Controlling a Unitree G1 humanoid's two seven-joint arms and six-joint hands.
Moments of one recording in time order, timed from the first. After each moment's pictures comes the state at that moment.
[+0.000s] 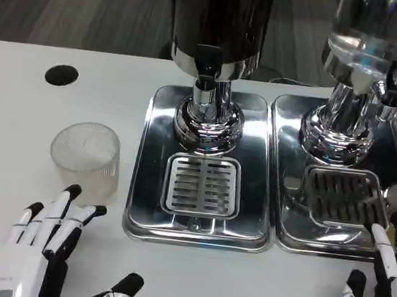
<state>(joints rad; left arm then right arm) 0.48 0.39 -0.21 0.05 0.87 -0.28 0.75 0.40 -0.35 0.26 0.03 -0.98 0.09 -0.67</state>
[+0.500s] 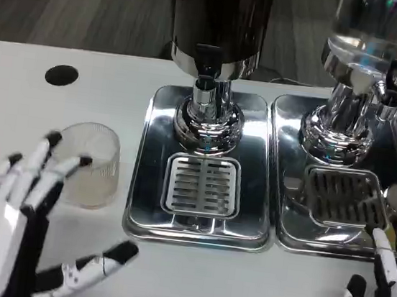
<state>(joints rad) 0.50 0.40 -0.08 -0.21 0.88 -0.23 0.65 0.40 -0.35 0.27 0.02 -1.00 0.10 -0.67</state>
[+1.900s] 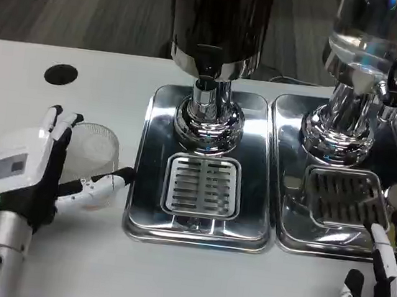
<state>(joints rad) -0.05 0.39 -0.14 0.16 0.80 0.15 0.19 0.41 -0.35 0.28 0.00 -0.98 0.10 -0.67</state>
